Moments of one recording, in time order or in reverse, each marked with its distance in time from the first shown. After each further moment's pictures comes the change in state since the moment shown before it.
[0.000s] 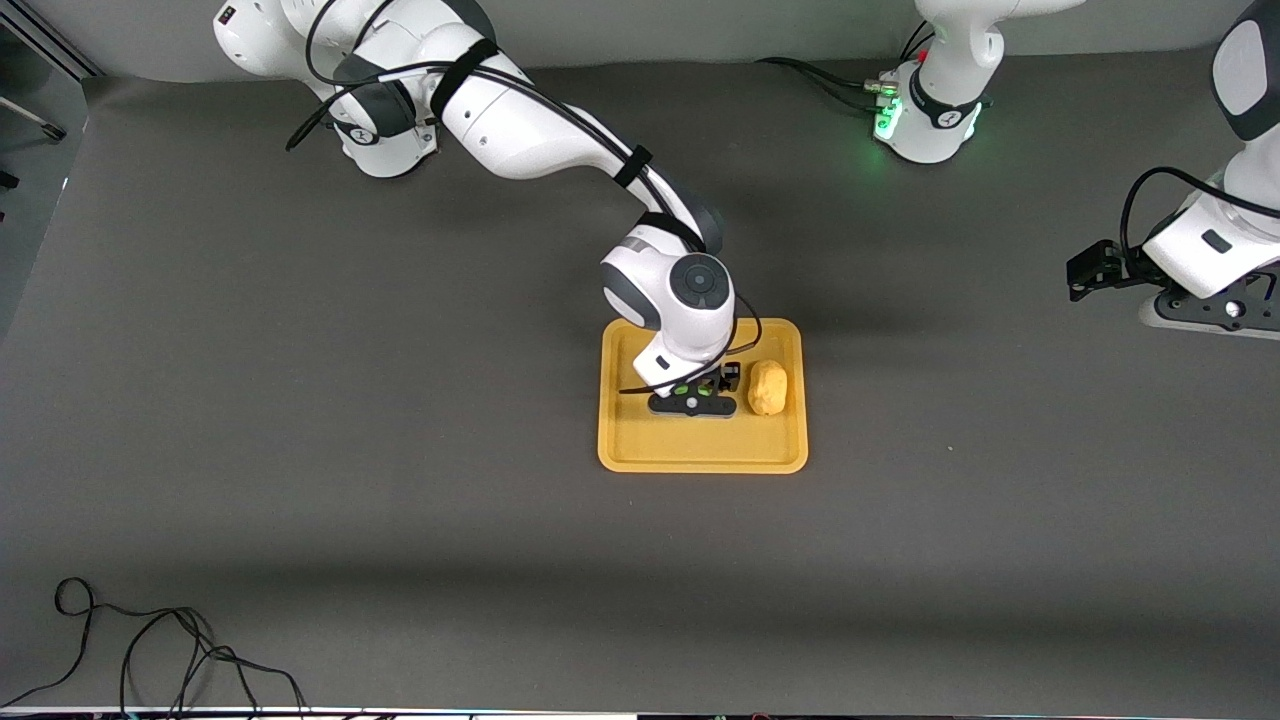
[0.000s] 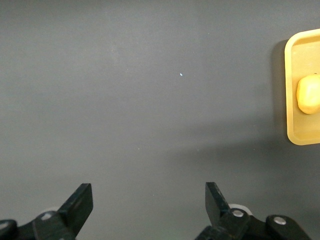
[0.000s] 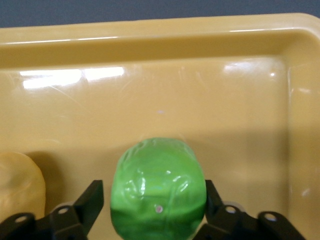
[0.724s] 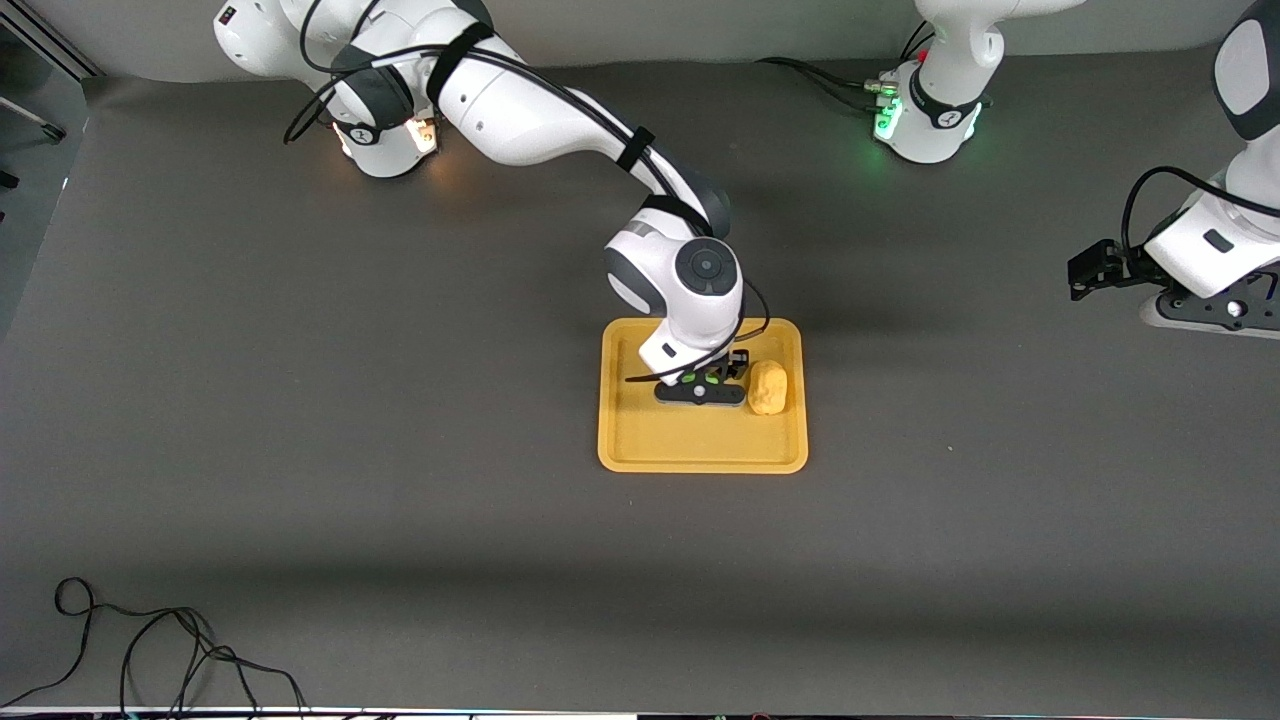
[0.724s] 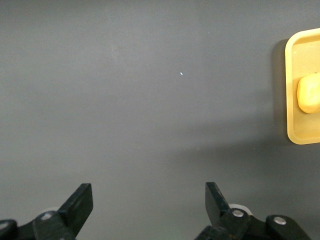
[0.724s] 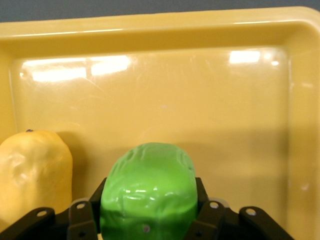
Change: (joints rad) left arm 0.000 0.000 0.001 0.002 0.000 -0.005 0.000; right arm 0.012 -0.018 0.006 0.014 0.023 -0.036 -0.009
